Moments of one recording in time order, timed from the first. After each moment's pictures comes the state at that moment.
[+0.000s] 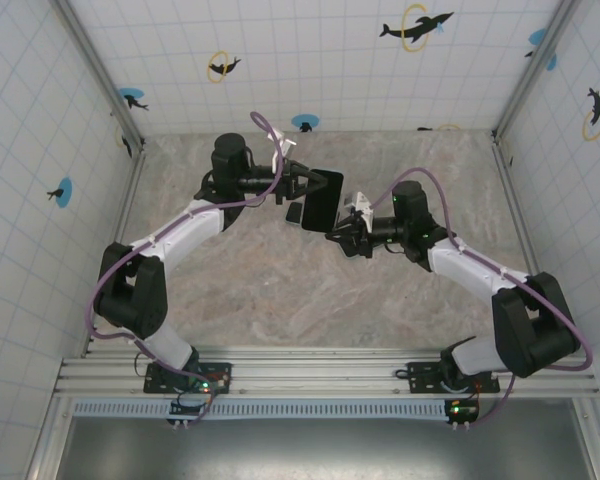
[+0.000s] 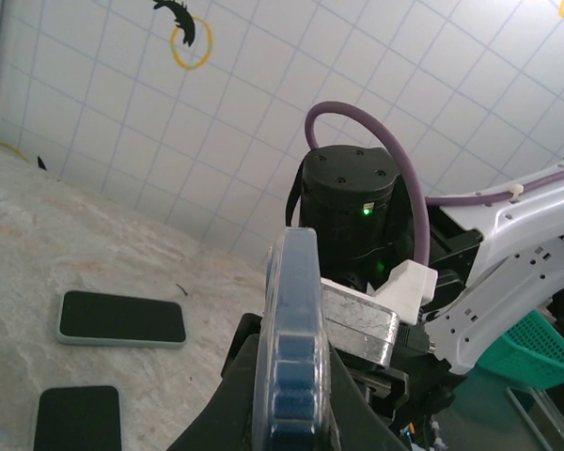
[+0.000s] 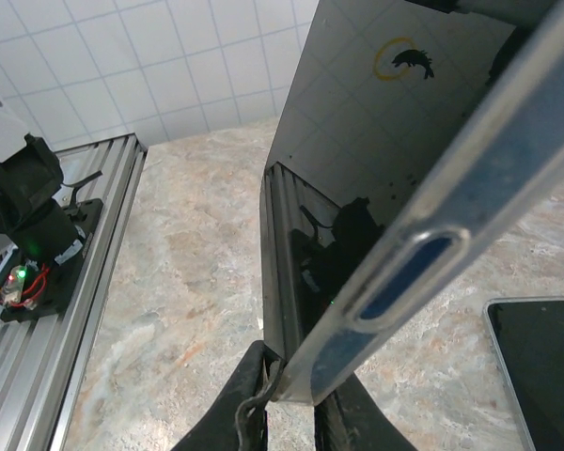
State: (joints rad) left arm -0.45 1.65 1.20 0.40 1.20 -0.42; right arm 0.46 1.40 0.78 0.15 -0.96 -0.26
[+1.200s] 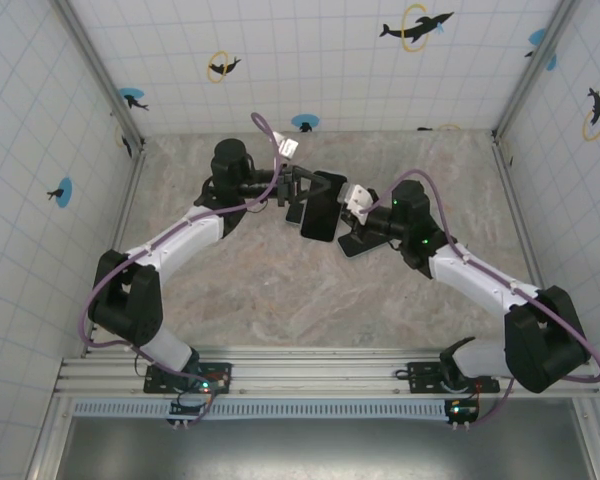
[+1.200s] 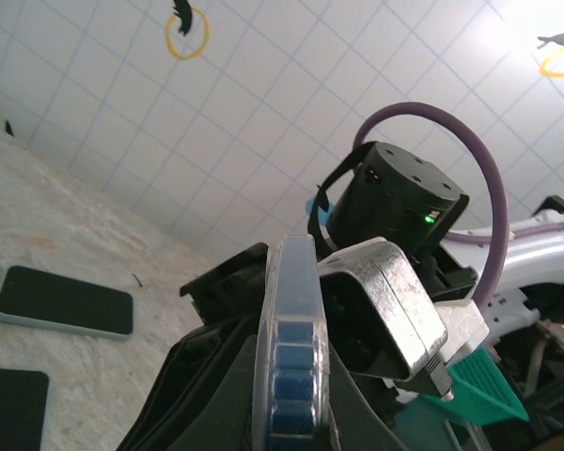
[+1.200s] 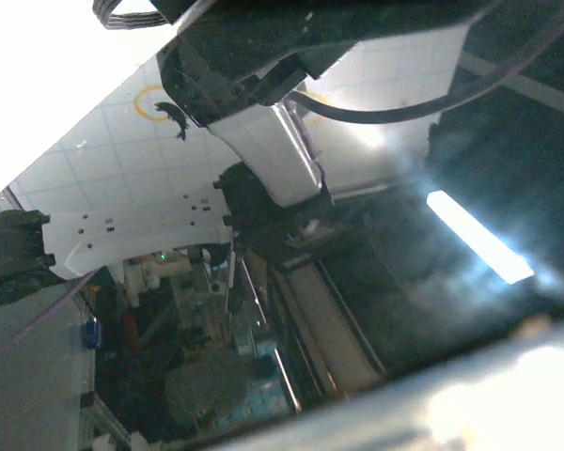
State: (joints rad) left arm -0.49 1.59 1.16 0.43 1.14 -0.63; right arm 0.54 1.32 0.79 0.30 -0.56 -0.45
